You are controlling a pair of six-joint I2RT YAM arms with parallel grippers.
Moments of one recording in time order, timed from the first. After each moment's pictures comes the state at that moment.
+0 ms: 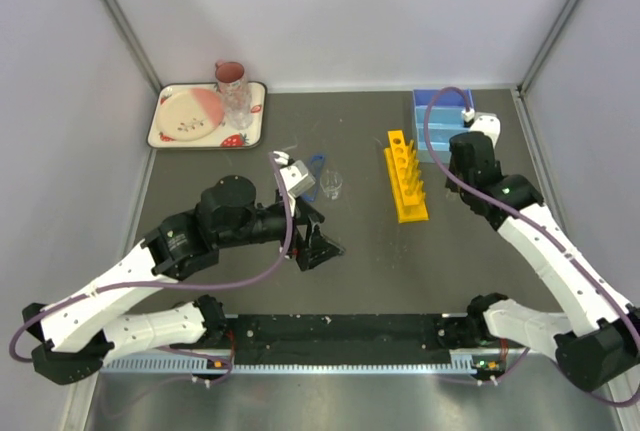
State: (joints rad) left arm -1.01 0.89 1.12 -0.53 0.25 -0.30; right arm 0.44 1.05 1.07 -0.72 0.53 0.36
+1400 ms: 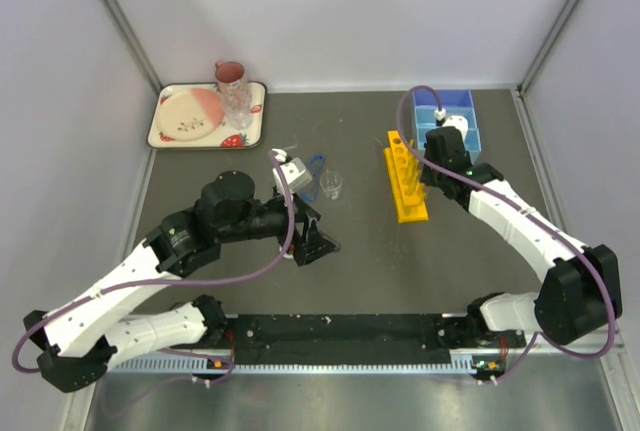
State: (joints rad) left arm -0.92 0.89 1.08 -0.53 0.33 -0.29; right arm 0.40 1.30 0.99 -0.44 0.37 0.39
